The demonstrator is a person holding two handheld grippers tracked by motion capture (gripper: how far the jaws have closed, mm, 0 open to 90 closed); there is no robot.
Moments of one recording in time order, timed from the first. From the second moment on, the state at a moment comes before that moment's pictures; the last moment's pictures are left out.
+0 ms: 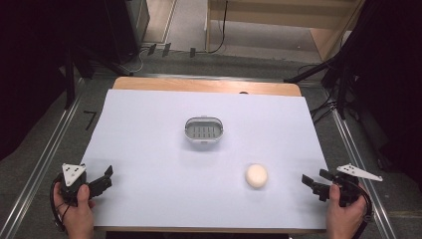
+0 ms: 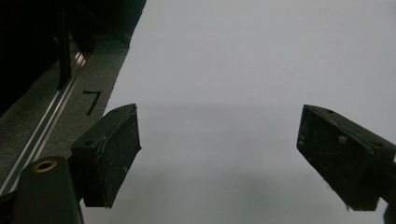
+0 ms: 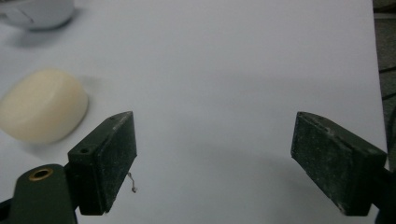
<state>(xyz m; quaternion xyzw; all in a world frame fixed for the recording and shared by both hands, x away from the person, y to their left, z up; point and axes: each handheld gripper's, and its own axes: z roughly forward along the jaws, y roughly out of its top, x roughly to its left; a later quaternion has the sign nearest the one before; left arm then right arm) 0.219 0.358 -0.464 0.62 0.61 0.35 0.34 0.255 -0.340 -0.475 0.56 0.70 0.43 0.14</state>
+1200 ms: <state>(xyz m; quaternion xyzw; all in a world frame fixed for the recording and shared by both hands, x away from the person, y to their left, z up) 0.220 0.349 -0.465 0.63 0.61 0.38 0.31 0.279 -0.251 -0.434 0.42 0.87 0.25 0.08</state>
